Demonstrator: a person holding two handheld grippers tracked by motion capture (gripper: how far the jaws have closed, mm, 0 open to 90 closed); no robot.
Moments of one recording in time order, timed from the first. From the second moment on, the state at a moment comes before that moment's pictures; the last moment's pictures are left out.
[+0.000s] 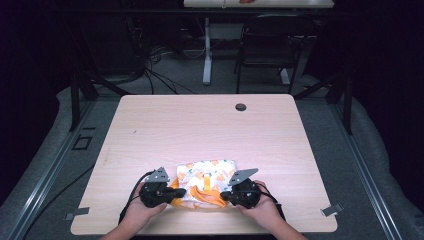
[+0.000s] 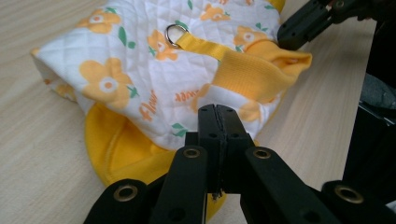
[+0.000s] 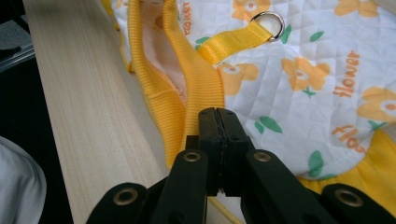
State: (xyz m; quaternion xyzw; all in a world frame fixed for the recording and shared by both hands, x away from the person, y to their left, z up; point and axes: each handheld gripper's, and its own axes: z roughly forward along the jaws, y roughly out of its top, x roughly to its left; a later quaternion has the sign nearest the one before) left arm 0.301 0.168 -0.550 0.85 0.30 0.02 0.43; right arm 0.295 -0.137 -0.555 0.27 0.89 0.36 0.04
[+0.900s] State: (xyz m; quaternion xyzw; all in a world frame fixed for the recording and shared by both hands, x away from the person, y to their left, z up) left arm 0.300 0.159 -0.570 0.87 0.30 0.03 0.39; right arm 0.290 -0.138 -0.563 0.28 0.89 0.36 0.03
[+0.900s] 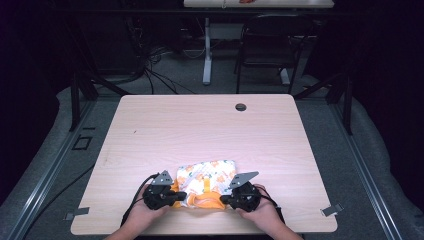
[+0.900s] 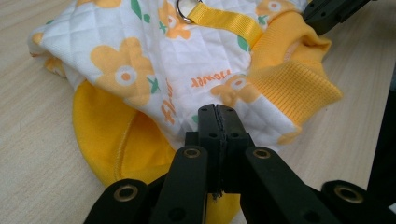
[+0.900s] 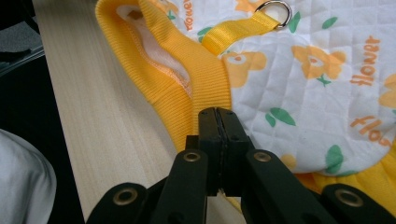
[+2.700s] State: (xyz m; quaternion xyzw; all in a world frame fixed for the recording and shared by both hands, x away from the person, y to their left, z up) left arm 0.357 0.163 -0.576 0.83 0.37 0.05 0.41; right arm 0.346 -0.126 -0.564 0.32 0.88 0.36 0.06
